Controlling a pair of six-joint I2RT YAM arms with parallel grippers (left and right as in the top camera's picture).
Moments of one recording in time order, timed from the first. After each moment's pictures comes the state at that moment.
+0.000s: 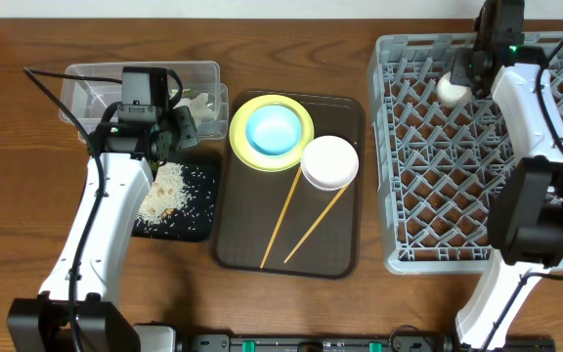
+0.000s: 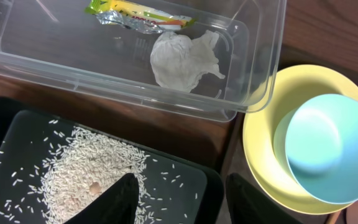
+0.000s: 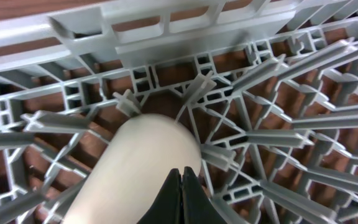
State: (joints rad) left arm -0.05 1.50 1.22 -0.71 -0.06 -0.31; right arm -0.08 2.12 1.80 -0.67 0.17 0.10
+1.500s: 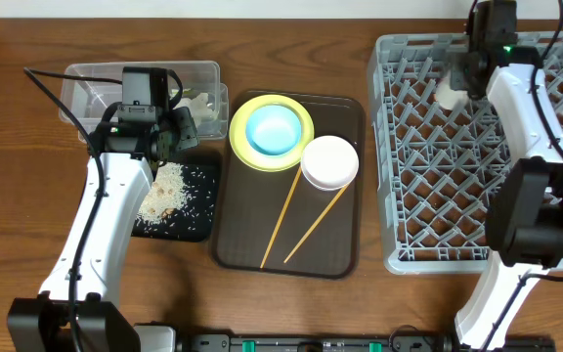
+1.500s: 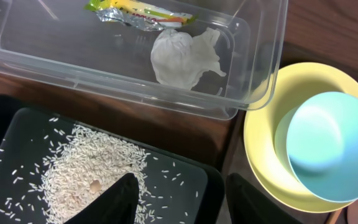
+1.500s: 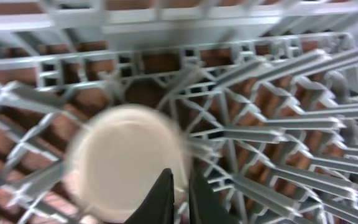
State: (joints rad) left arm -0.05 1.50 1.22 -0.72 -0.06 -0.31; right arm -0.06 2.11 1.80 -0.70 0.26 -0.02
